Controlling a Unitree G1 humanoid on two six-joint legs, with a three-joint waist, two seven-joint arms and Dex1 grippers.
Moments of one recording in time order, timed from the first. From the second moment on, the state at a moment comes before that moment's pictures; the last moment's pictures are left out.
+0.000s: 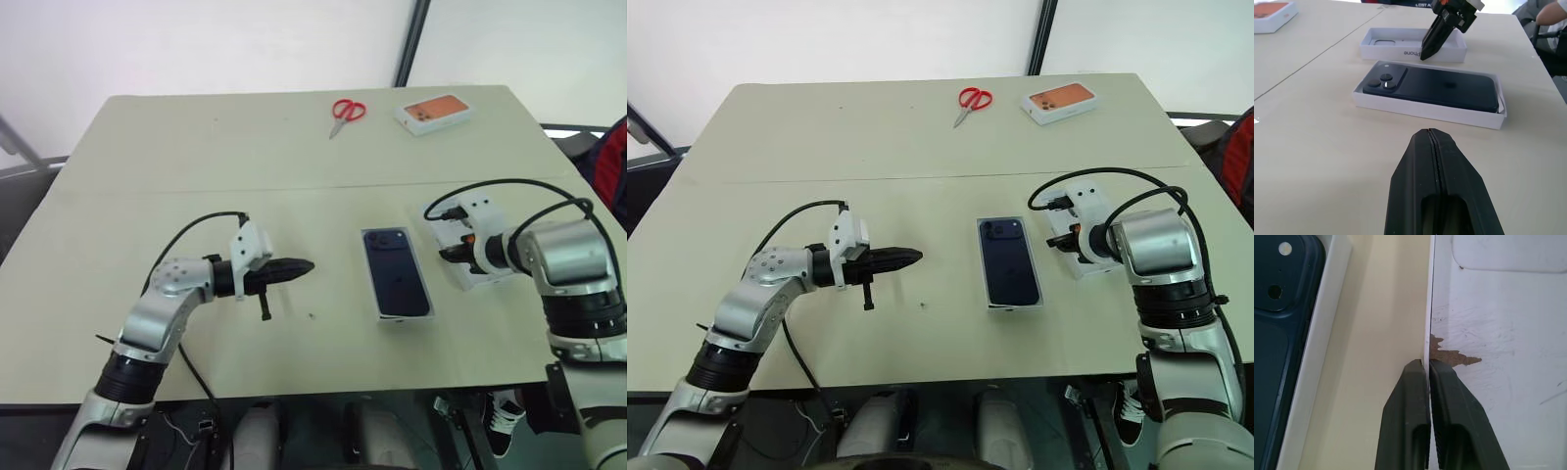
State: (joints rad) left arm -0.32 0.49 -0.11 -0.17 -0.36 0.31 -1.02; right arm -0.68 -0.70 0.01 -0.05 0.13 1.52 0.63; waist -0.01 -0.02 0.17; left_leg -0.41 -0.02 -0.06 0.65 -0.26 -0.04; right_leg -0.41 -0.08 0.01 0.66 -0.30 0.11
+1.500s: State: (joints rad) left arm -0.47 0.25 -0.22 0.00 -0.29 0.28 -0.88; right arm -0.63 -0.95 -0.12 -0.20 1.67 1.24 -0.31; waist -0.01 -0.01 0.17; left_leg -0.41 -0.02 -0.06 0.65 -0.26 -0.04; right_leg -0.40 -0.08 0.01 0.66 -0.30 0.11
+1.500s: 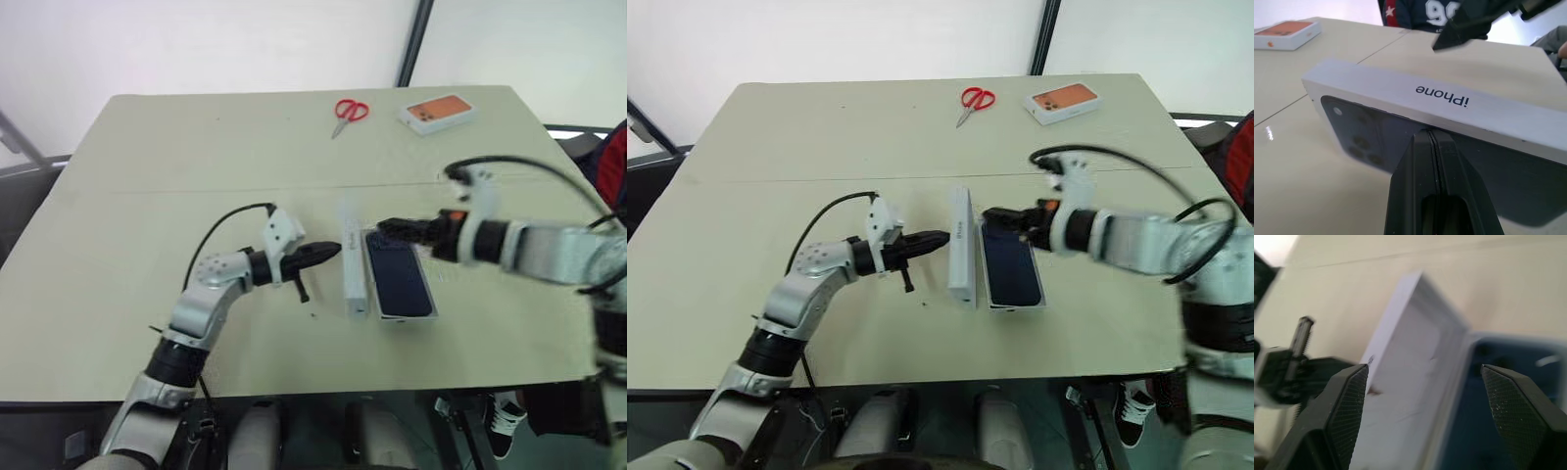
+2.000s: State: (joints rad) left arm -0.54 0.11 -0.38 0.06 -0.21 0.28 -0.85; right arm -0.46 -1.22 0.31 -0.32 0.54 0.80 0.36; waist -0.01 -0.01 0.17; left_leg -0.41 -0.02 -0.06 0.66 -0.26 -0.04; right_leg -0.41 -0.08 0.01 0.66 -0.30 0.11
